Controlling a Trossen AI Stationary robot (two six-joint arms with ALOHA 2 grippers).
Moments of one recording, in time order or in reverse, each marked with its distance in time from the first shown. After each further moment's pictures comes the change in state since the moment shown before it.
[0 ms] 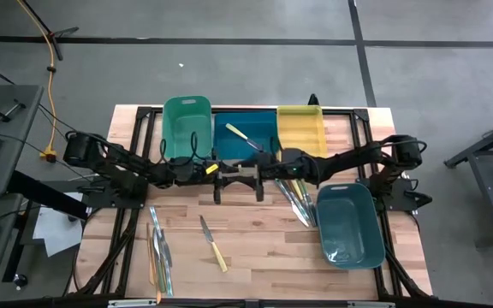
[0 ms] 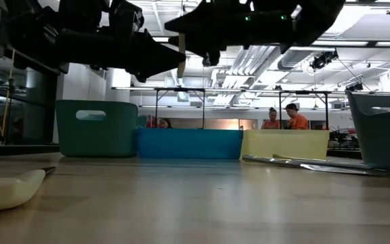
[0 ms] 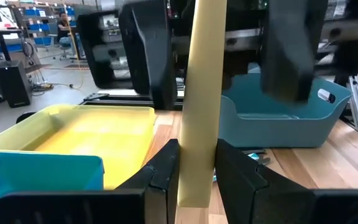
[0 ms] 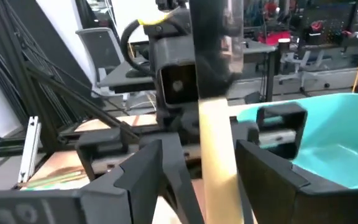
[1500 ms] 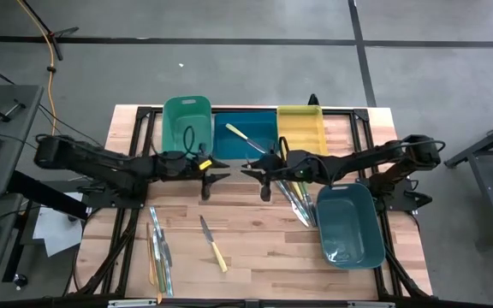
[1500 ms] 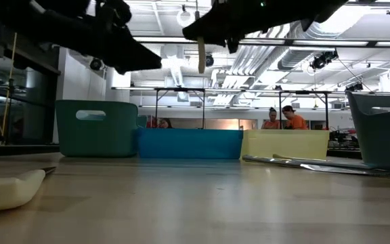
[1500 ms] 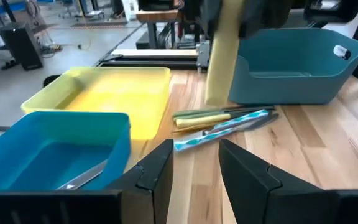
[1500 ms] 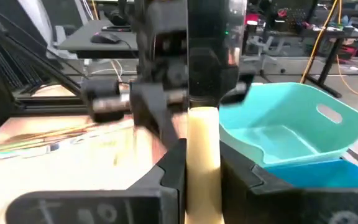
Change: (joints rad) left arm 0.021 -0.361 -0.002 -0.566 -0.023 0.013; right arm 0.053 -0.162 -0.009 -0.303 0.207 -0.114
